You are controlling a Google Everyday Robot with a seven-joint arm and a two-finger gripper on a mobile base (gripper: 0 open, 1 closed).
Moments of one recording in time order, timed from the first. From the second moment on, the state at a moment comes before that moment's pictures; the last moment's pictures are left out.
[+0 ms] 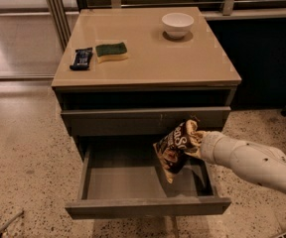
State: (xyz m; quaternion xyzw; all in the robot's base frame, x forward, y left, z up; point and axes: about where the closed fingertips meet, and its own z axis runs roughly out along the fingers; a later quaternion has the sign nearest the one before) arm 0.576 -0.183 0.629 -0.54 0.71 -0.08 0.44
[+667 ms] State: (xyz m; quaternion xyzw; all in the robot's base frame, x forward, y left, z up) arm 0.597 -0.153 0.581 -0.53 0.72 -0.04 0.45
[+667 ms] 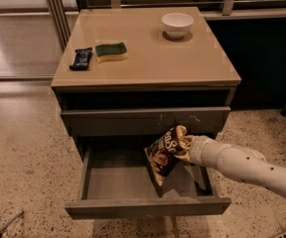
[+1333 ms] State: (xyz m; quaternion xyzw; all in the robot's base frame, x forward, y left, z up) arm 0.603 -0.127 0.544 -0.53 0.72 0.01 0.44
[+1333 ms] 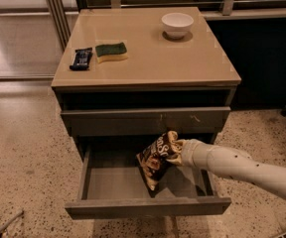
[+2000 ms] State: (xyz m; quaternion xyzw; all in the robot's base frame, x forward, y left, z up) arm 0.615 -0.117 0.518 -0.56 0.71 0.00 0.43
